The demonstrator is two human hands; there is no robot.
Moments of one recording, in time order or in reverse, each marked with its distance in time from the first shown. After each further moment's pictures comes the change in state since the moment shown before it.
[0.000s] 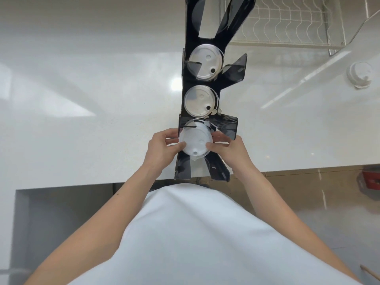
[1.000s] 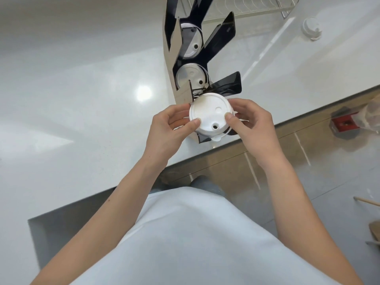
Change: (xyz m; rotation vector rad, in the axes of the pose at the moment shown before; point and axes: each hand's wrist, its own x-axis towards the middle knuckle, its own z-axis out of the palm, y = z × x) left_hand -0.055 0.022 -0.055 -0.176 -0.304 0.262; right_hand -0.125 -0.021 0.031 0.001 0.346 -0.370
